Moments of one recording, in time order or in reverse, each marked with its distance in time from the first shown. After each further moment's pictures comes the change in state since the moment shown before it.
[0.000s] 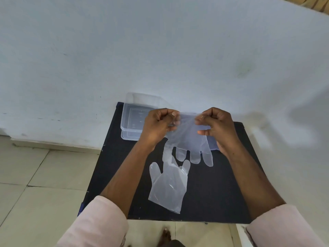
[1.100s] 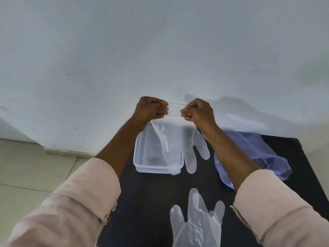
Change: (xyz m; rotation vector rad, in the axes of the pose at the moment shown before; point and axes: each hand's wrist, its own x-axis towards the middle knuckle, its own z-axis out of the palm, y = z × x) left_hand 0.242 -0.016 -0.102 0.255 0.126 -0.236; right_hand 0.245 0.037 0.130 0.003 -0.060 0.105
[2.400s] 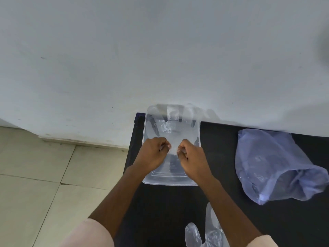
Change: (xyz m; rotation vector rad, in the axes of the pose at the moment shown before) left_hand 0.014 -0.143 -0.020 0.648 -0.138 0.127; right_hand -0.010 0.135 0.075 -0.598 -0.240 -0.214
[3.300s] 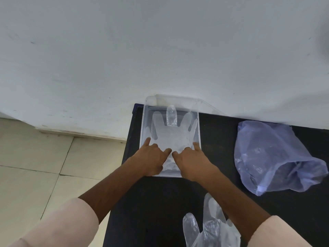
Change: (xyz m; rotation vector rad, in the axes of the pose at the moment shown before) left_hand -0.014 -0.004 0.008 0.904 -0.662 0.168; right_hand -0.004 -0.008 -0.001 -0.912 -0.677 -0.149
